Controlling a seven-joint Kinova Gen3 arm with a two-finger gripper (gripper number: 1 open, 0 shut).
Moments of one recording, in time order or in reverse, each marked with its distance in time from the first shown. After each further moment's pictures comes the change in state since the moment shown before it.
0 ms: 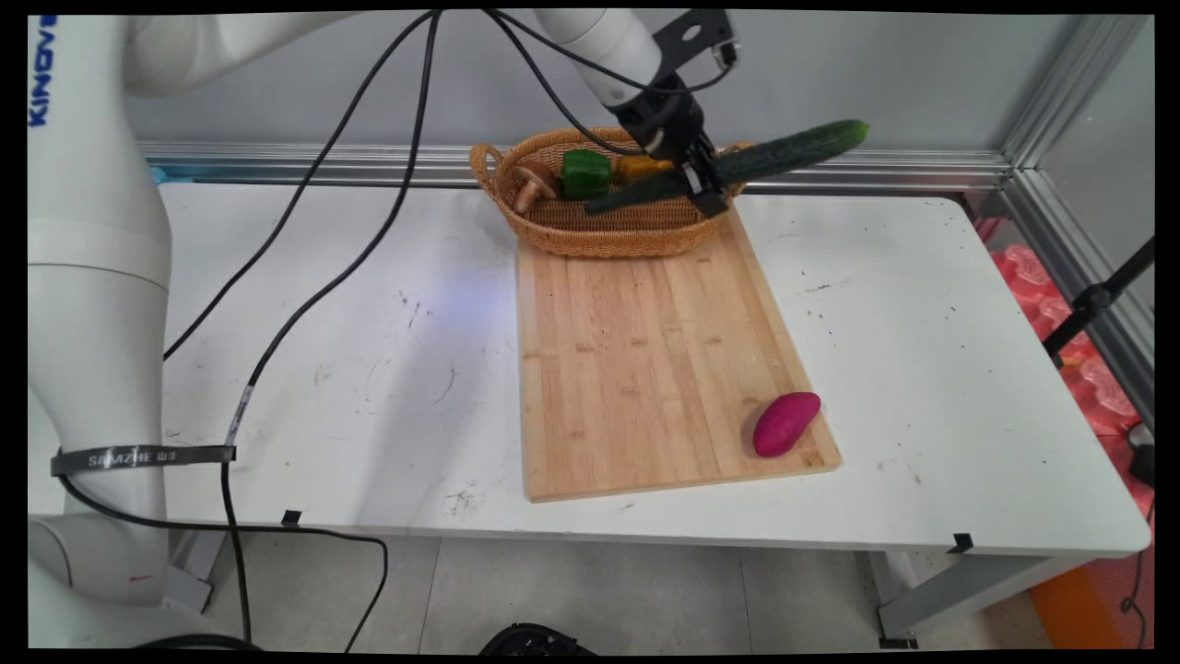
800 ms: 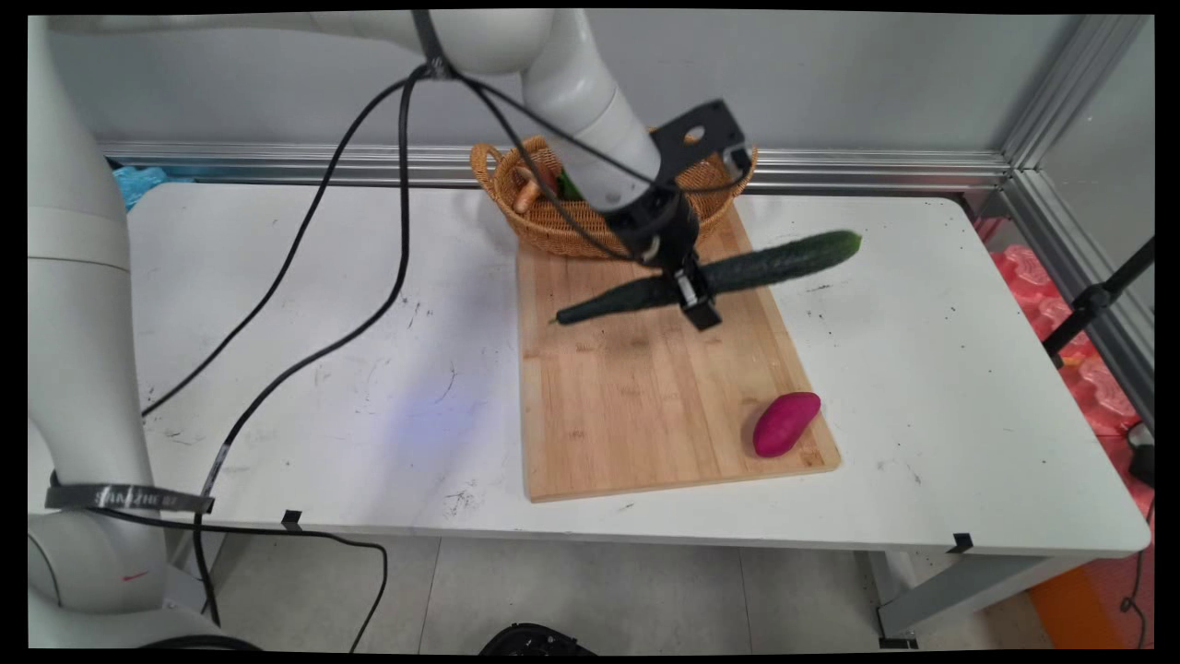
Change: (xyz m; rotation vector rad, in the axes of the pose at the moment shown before) arm -0.019 0.125 0.002 -0.063 -0.125 -0.133
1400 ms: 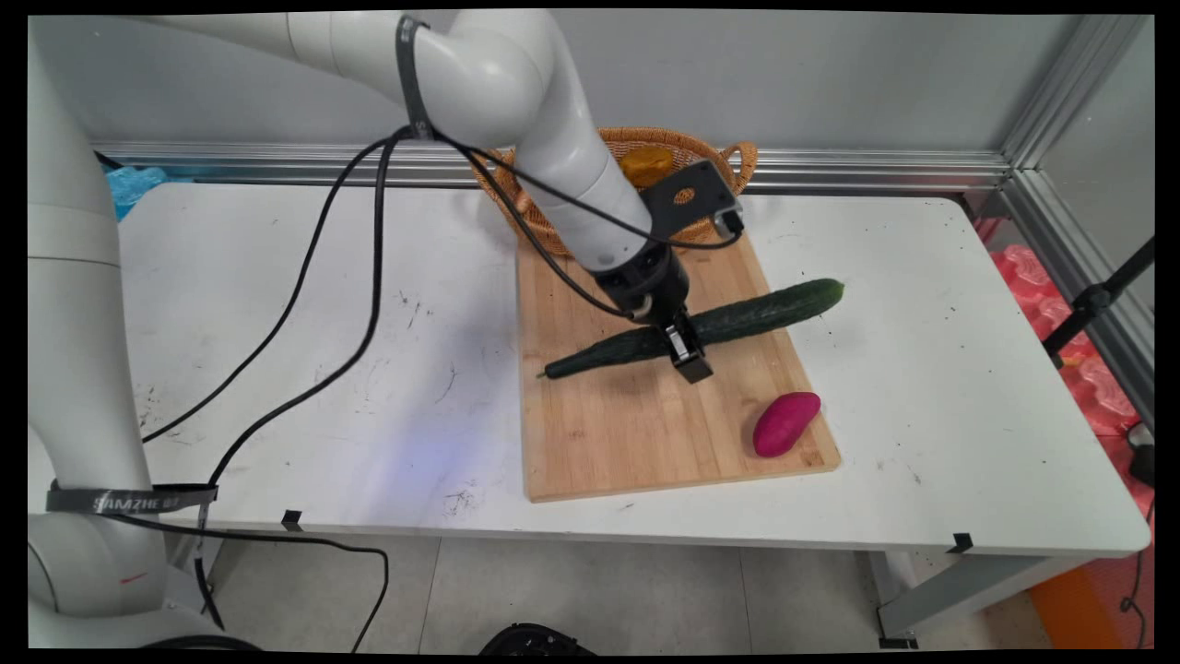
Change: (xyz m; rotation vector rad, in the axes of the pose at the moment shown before) arm -0.024 0.035 0.022 -0.006 -0.031 -0.067
